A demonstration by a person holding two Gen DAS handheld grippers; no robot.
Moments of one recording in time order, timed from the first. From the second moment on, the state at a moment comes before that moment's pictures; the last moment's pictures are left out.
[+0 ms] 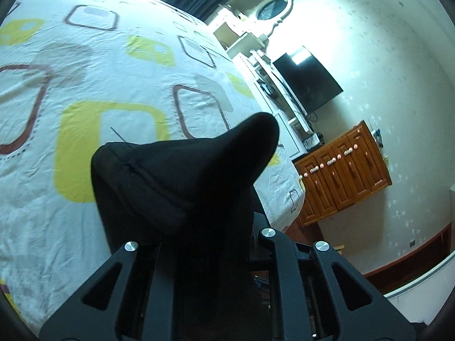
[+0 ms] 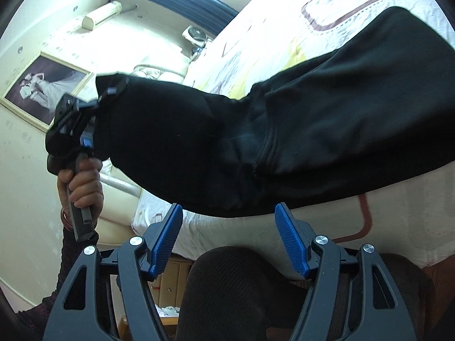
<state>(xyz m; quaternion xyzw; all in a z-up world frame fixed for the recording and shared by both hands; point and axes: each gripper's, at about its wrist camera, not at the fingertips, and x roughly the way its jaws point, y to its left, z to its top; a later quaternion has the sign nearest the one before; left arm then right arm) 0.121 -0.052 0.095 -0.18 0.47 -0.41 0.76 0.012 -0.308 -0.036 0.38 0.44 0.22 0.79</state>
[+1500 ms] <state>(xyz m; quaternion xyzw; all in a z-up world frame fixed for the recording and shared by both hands) 0.102 0.004 -0.069 -0.35 0.55 -0.21 0.73 0.087 -0.438 -0.071 0.38 0.51 0.05 0.77</state>
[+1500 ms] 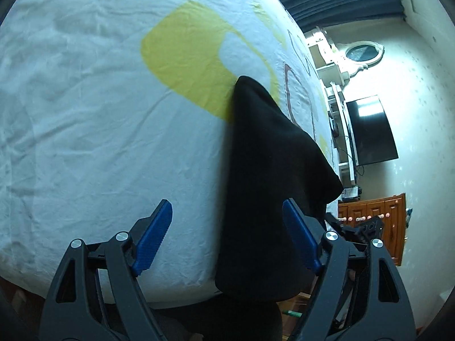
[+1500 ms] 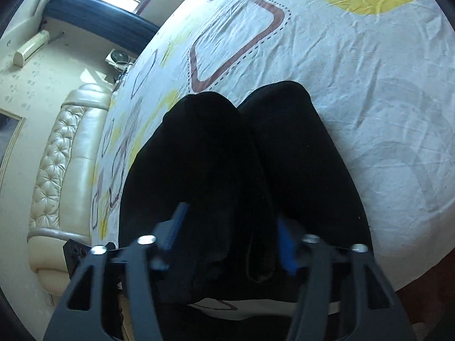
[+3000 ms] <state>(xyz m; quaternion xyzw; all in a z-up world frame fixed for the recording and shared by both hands) 0.073 -0.071 -0.089 -0.30 0.56 -0.31 0.71 0.029 -0.506 -0.099 0.42 0.51 0.09 0.74</state>
